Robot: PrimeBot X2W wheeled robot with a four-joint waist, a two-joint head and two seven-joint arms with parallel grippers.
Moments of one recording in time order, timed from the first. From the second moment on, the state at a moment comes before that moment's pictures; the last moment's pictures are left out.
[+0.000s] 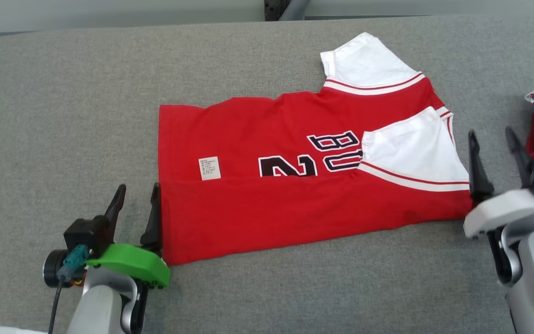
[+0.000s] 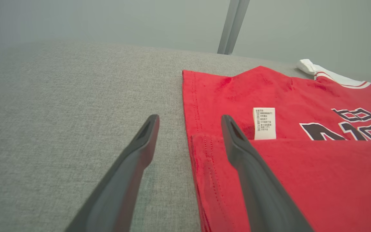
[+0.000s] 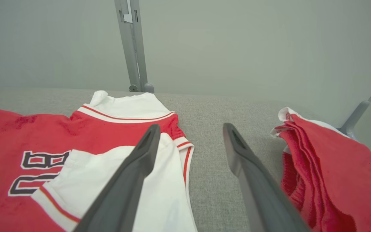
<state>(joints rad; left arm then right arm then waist) -0.31 0.08 -0.11 0.50 -0.28 -0.13 -0.26 -0.40 -0.23 -0.08 0.44 0.15 0.13 -0.26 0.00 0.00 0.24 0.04</state>
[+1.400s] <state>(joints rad) -0.15 0.05 -0.18 0.50 -0.34 -0.13 -0.26 -0.26 -0.21 -0.05 0.60 0.28 0.13 -0.26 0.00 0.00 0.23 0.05</state>
